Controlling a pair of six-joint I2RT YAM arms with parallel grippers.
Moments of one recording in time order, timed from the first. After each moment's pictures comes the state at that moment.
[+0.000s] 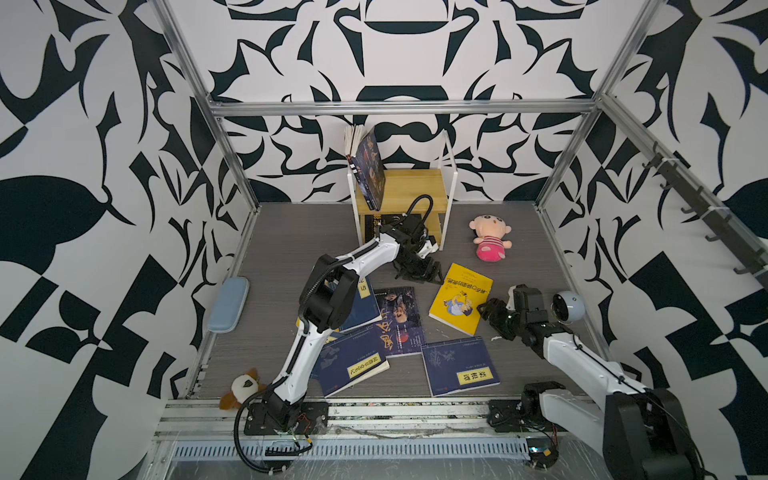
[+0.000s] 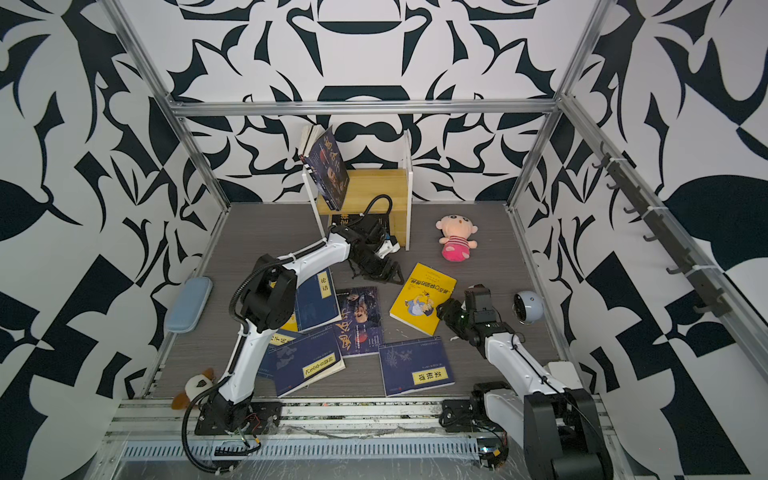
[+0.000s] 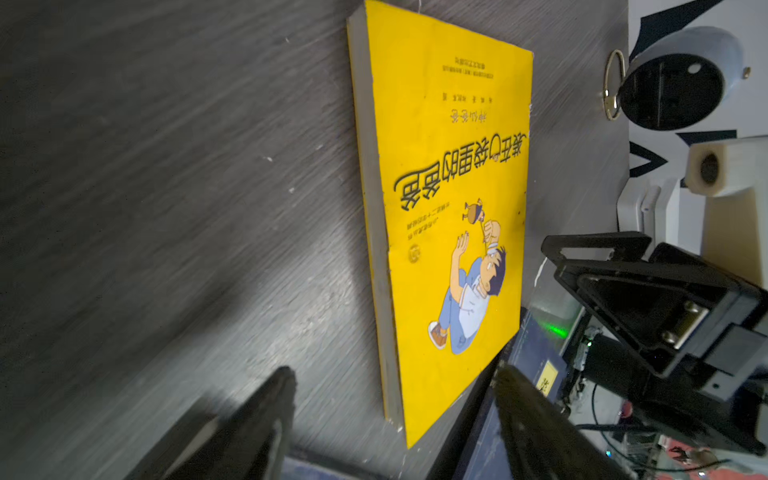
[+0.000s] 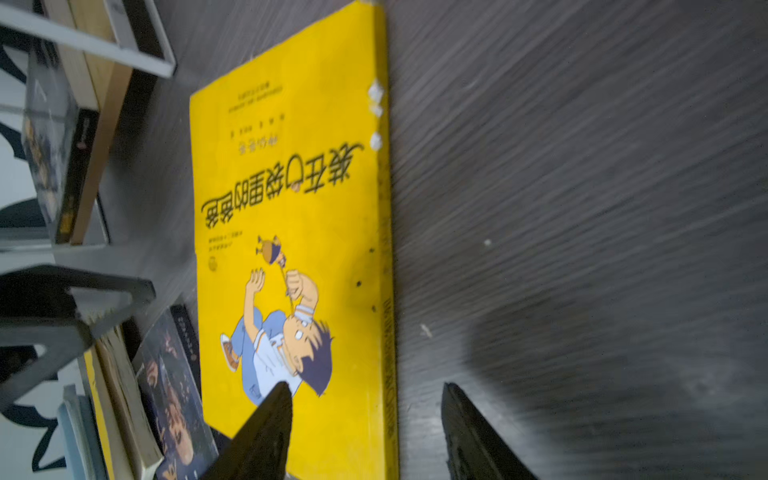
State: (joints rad) left arm -0.70 2.33 1.95 -0.83 0.62 -0.21; right arm 0.07 1.05 0.34 -0.17 -0.25 0.86
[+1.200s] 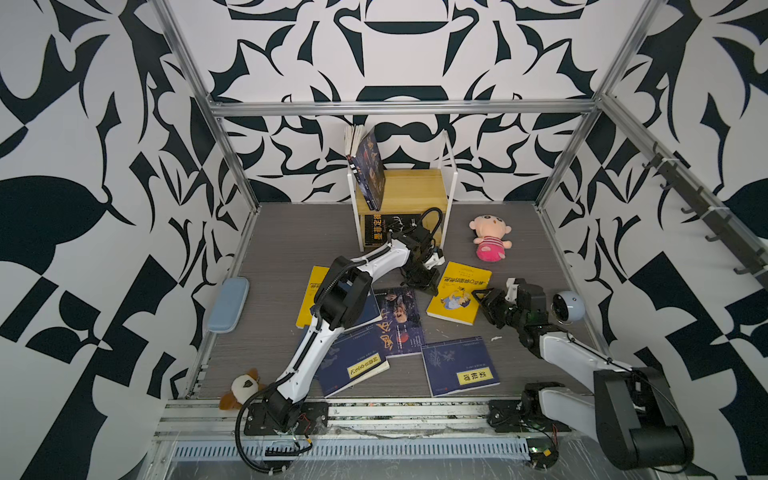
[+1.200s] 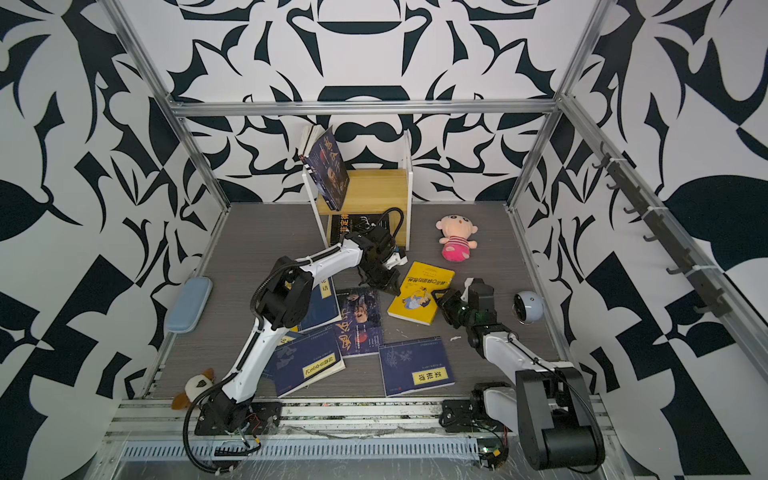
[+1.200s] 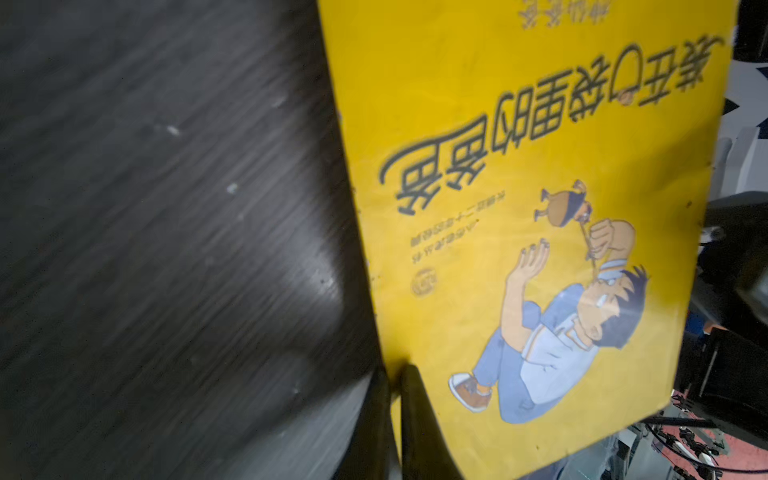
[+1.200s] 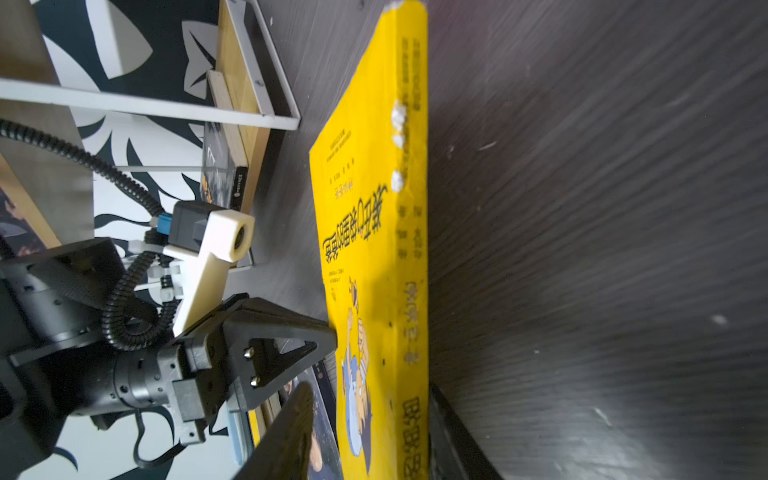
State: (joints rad) left arm -0.73 2.45 2.04 -0.91 0.62 -0.14; right arm 0.06 1.15 0.30 0.23 -0.45 1.08
